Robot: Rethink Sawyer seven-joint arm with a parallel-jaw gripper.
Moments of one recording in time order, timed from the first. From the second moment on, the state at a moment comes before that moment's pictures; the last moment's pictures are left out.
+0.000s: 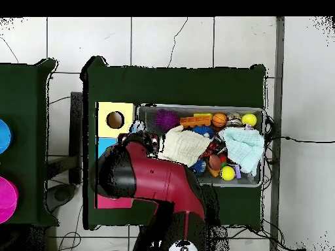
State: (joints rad) arm 0.06 -0.88 -0.21 1.77 0.10 0.36 1.58
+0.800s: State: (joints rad) arm 0.16 -0.82 -0.27 1.78 0.17 0.34 1.63
